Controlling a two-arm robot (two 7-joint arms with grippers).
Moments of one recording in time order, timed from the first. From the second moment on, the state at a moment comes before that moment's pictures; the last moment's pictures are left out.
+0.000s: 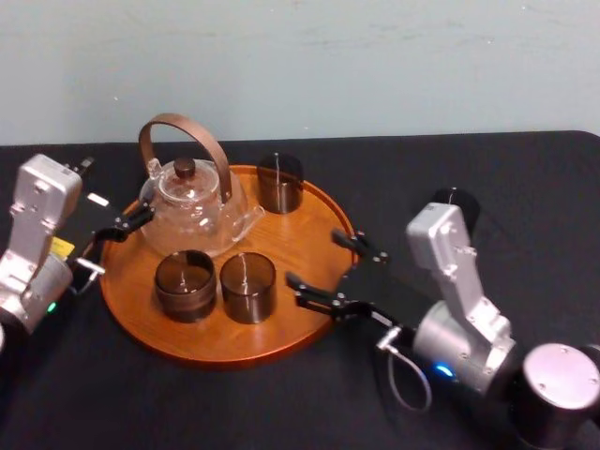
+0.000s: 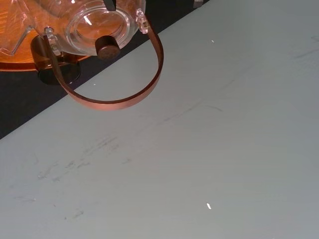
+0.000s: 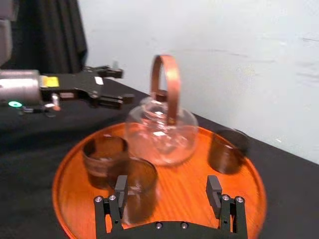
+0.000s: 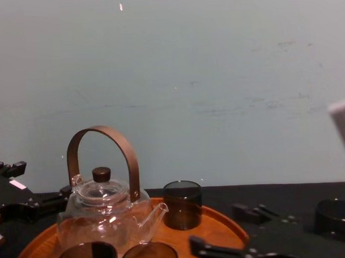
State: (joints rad) left arm -0.20 0.60 0.45 -1.41 -0.25 -0.12 0.03; right arm 0.05 0.33 -0.42 -1.57 0.22 -0.02 0.39
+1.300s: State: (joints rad) left arm -0.20 0.60 0.45 -1.41 -0.25 -0.12 0.03; right arm -0.02 0.40 -0.13 -1.48 0.32 -0.01 0.32
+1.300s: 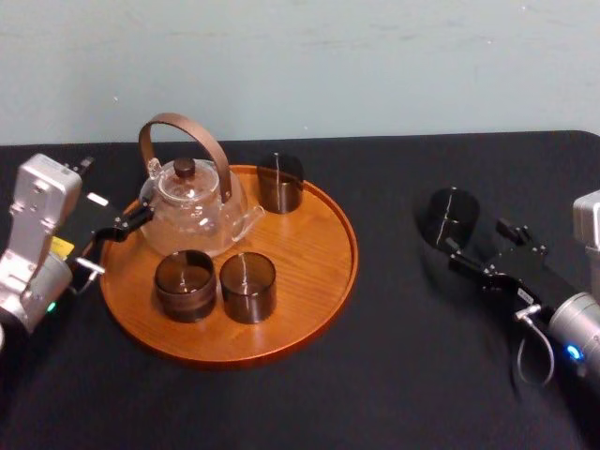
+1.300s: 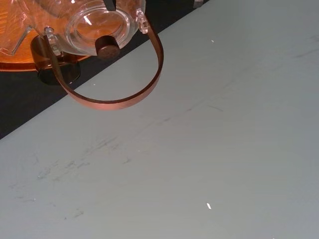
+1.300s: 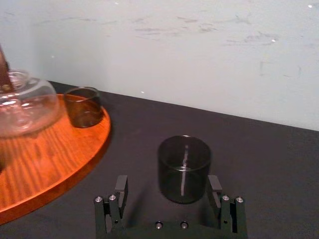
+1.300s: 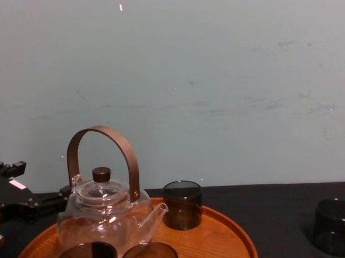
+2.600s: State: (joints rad) left arm -0.20 0.60 0.45 -1.41 -0.25 -0.12 0.03; right arm 0.19 0.35 -0.17 -1.25 0.30 0.05 0.34
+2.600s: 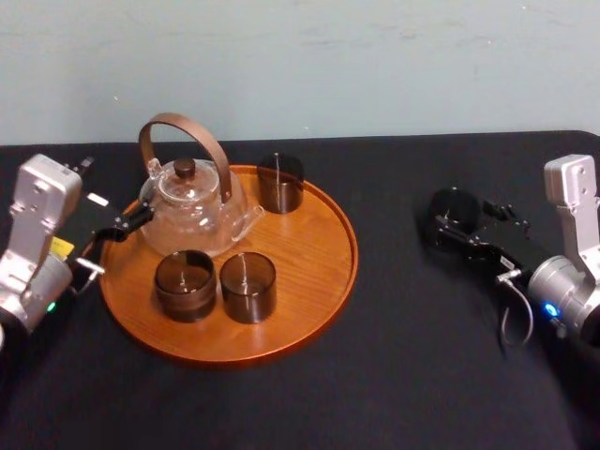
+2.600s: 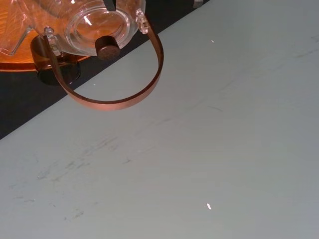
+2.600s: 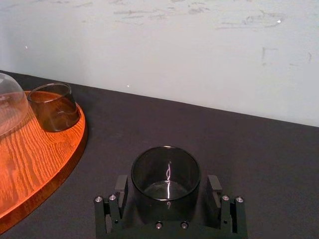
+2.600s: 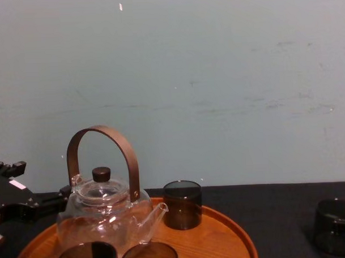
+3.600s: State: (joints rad) left arm -0.20 0.60 0.45 -1.41 -0.25 -0.12 0.03; right arm 0.28 0.33 -0.21 -1.15 0.28 0.06 0.36
